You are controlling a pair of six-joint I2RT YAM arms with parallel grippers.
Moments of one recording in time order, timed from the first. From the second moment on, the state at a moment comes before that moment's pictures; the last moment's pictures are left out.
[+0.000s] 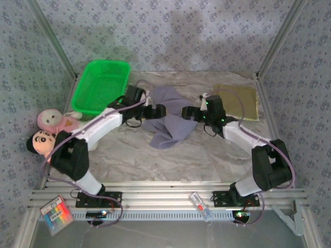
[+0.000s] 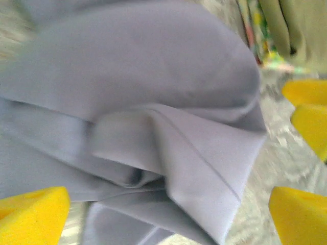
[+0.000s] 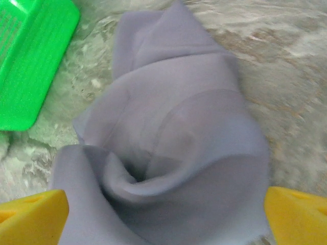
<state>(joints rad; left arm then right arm) -0.48 1.58 1.19 -0.41 0.30 -0.53 0.39 1.49 0.91 -0.06 -0.20 0.40</state>
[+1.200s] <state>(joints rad) -0.38 1.99 1.42 -0.54 0.37 -0.69 0.54 1.61 1.10 -0.47 0.01 0.15</state>
